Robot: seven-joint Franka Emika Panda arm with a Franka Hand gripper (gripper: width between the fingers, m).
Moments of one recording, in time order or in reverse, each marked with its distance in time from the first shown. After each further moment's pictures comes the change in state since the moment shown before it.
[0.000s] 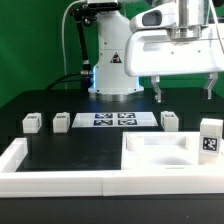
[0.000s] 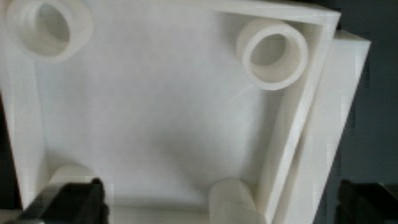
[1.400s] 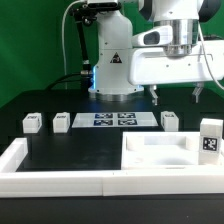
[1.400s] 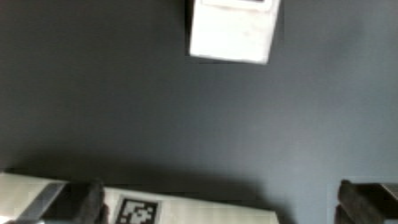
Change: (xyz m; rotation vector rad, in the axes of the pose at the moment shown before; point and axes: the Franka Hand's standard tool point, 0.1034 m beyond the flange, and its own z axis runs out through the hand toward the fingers) arm -0.111 -0.019 0.020 -0.003 -0.066 -0.050
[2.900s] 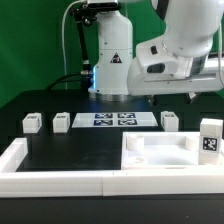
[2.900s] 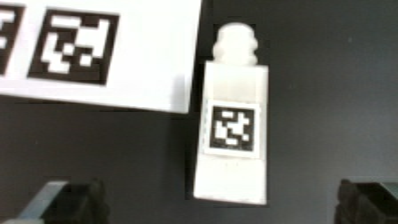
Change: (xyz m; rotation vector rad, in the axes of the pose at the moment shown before) arm -0.023 0.002 0.011 0.018 -0.751 0.039
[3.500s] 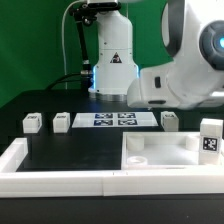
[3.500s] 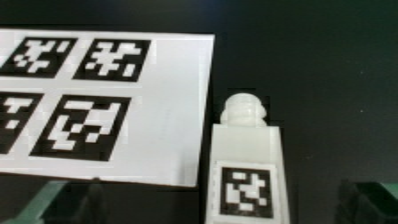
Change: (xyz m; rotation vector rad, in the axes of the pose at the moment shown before) arm -0.001 -0.001 0.021 -0.027 -0.358 0.042
